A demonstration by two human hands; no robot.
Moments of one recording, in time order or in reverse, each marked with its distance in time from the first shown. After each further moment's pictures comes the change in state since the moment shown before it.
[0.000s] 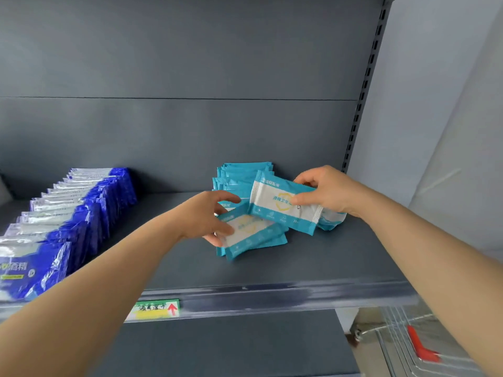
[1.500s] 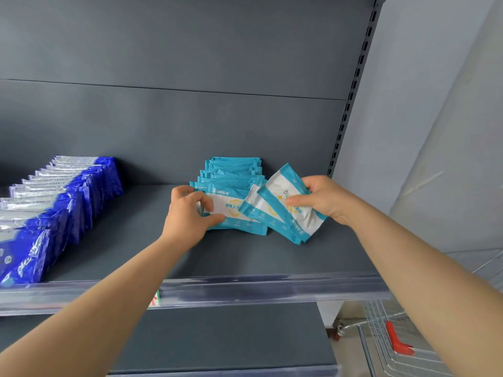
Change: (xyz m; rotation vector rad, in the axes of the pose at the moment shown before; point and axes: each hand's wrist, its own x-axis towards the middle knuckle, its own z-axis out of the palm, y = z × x) left_hand 0.017 -0.034 0.044 0.086 0.626 0.111; right_hand 0.003 0.041 0.005 0.306 0.021 0.135
